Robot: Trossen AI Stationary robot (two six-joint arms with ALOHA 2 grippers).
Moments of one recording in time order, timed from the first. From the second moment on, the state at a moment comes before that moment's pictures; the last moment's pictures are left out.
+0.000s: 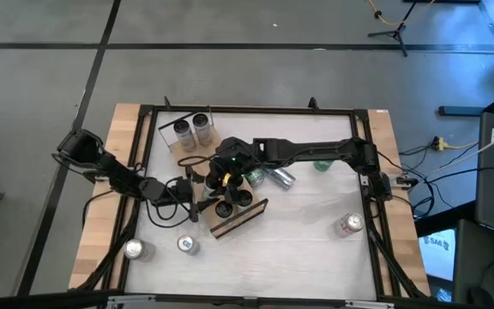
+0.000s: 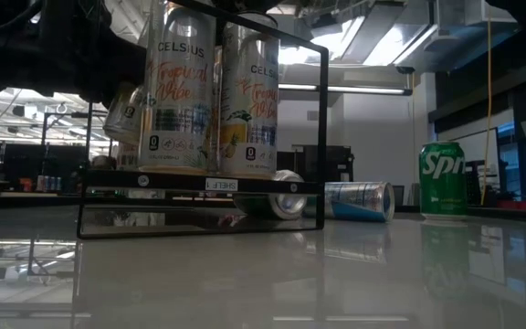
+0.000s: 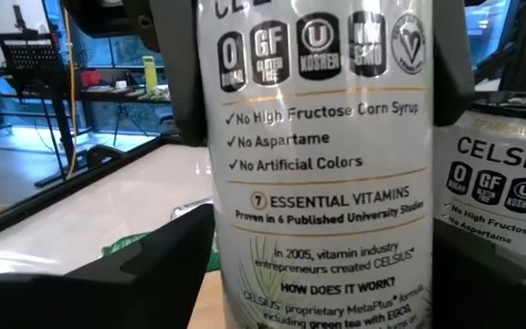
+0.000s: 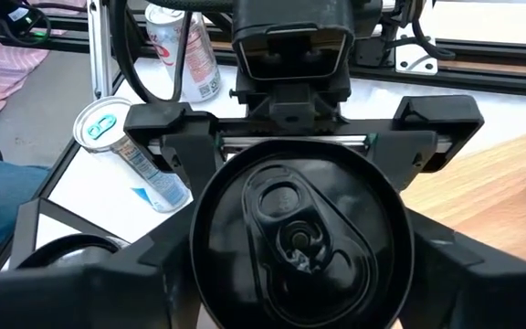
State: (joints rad) left arm -0.39 1.43 0.16 1.30 -0.63 -0.02; right arm 0.00 2.09 1.93 -0.48 -0.30 -0.08
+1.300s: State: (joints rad) left arm -0.75 1.25 0.16 1.29 -1.22 0.28; right arm 0.04 2.08 2.01 -0.65 -0.23 -0.08
